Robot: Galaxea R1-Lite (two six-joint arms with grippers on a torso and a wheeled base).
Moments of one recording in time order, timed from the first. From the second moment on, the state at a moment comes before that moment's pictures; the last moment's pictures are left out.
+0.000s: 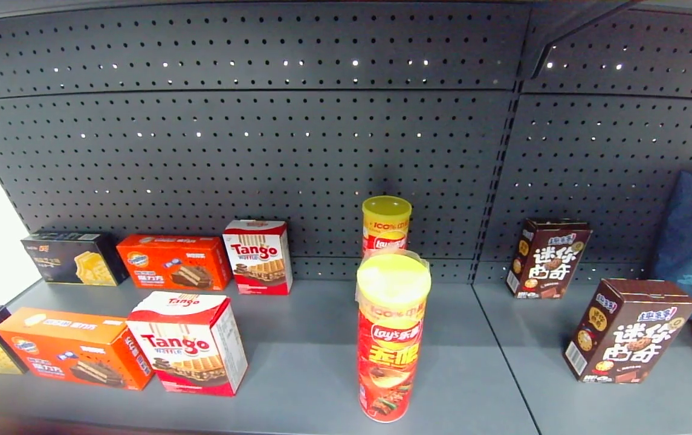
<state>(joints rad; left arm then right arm) 0.00 0.00 0.00 0.00 0.00 0.00 0.00 0.01 0.00 0.00 0.03 0.00</state>
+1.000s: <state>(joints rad) 0.00 0.00 0.00 0.00 0.00 0.00 0.00 0.01 0.00 0.00 0.03 0.00</state>
